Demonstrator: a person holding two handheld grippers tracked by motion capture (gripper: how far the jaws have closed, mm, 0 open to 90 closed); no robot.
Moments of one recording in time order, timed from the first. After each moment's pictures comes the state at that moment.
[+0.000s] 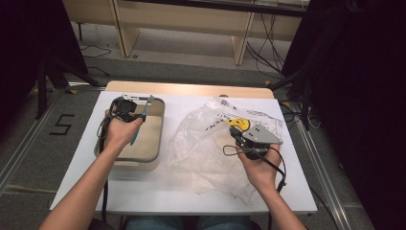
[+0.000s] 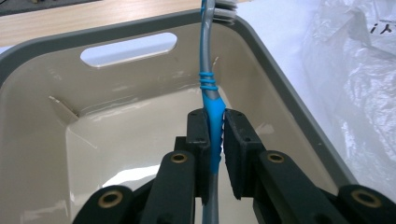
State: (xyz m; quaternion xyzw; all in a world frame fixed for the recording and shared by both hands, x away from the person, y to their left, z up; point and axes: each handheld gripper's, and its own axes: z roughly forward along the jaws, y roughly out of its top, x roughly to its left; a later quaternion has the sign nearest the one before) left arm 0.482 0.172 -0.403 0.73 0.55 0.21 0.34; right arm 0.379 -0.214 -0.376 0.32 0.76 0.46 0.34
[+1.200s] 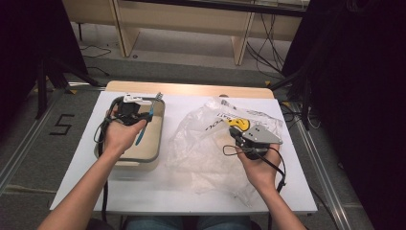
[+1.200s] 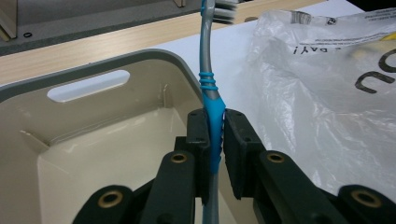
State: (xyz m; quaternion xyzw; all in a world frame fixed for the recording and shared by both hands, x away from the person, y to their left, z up) left arm 0.450 0.156 -0.373 0.74 0.50 0.21 0.40; right arm 0.380 -0.213 -0.377 0.32 0.76 0.46 0.34
